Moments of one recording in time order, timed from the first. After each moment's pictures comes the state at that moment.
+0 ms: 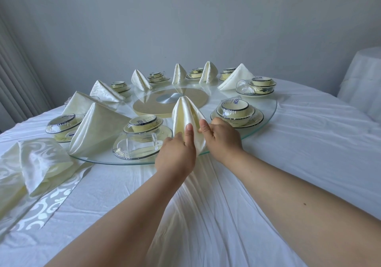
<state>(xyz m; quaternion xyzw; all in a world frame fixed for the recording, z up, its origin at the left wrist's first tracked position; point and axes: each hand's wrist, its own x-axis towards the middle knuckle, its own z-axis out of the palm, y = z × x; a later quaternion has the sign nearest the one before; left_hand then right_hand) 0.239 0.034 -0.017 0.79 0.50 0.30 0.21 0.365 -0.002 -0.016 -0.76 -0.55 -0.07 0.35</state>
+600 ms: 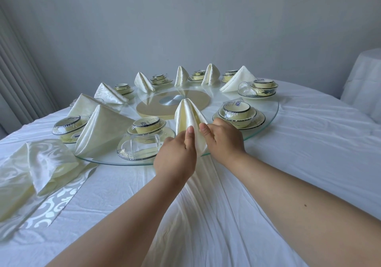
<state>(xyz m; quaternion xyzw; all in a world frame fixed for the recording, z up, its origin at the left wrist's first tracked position) 0.225 0.016 -0.004 0.80 0.49 0.32 0.16 0.361 -0.008 -0.014 -0.73 -0.56 -0.15 0.36</state>
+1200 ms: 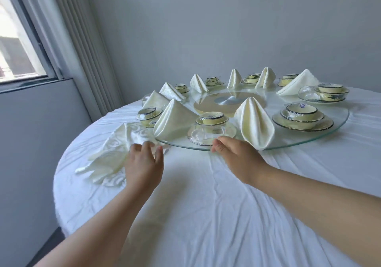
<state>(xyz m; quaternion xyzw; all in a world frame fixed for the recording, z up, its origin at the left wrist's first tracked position) 0.001 0.045 -0.020 0.68 0.63 0.37 0.00 0.225 -0.047 0.004 -0.60 -0.67 0.13 0.41</state>
